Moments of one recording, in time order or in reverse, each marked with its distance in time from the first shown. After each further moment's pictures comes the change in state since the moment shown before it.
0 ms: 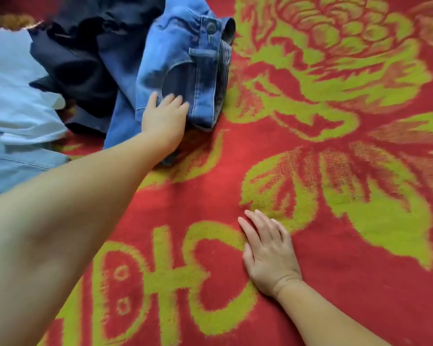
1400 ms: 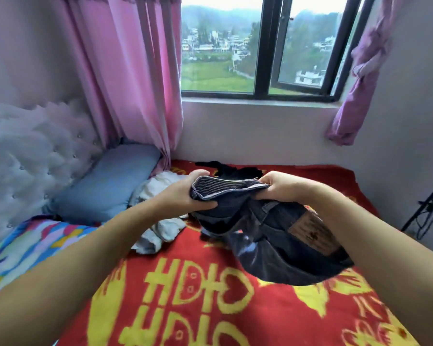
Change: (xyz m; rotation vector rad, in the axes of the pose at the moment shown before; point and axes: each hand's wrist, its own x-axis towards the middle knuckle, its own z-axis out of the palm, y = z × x) left_hand -0.475 -0.075 -0.480 -0.994 0.327 -0.037; right_hand -0.062 -0.214 -0.618 0.365 -0.394 -0.279
